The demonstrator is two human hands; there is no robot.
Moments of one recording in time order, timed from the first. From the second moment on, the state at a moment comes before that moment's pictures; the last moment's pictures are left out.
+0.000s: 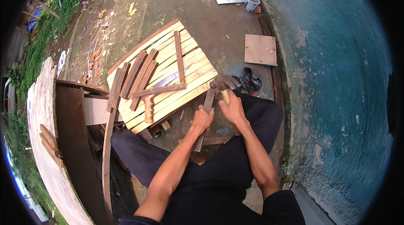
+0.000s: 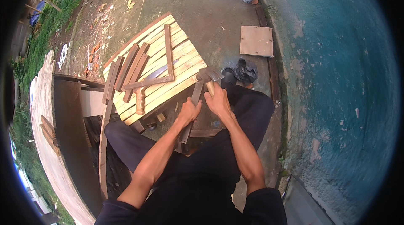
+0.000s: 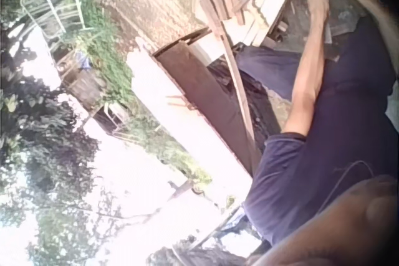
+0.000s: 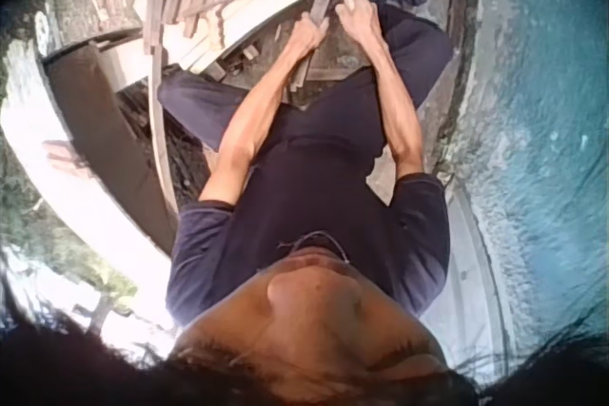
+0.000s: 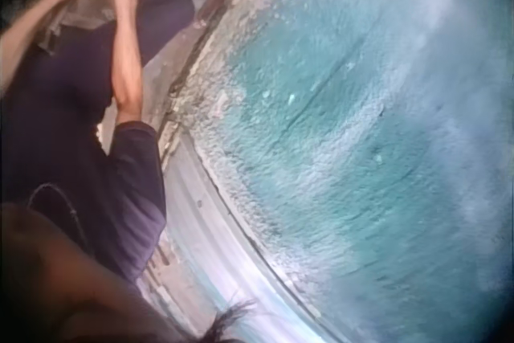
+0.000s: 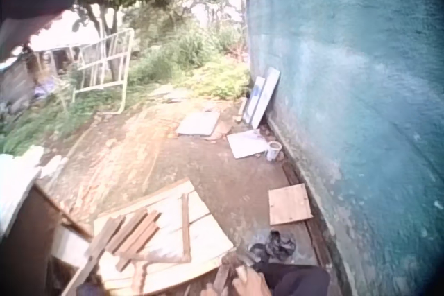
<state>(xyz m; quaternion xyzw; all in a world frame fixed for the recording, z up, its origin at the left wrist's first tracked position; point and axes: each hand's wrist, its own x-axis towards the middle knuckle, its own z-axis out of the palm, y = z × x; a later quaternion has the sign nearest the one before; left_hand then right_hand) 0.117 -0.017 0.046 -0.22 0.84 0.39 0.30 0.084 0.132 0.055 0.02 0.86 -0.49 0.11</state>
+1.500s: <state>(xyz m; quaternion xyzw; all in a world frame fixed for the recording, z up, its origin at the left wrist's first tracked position) 0.184 -0.037 -0.001 -0.20 0.79 0.31 0.48 0.083 0.161 0.080 0.09 0.84 -0.51 0.15</state>
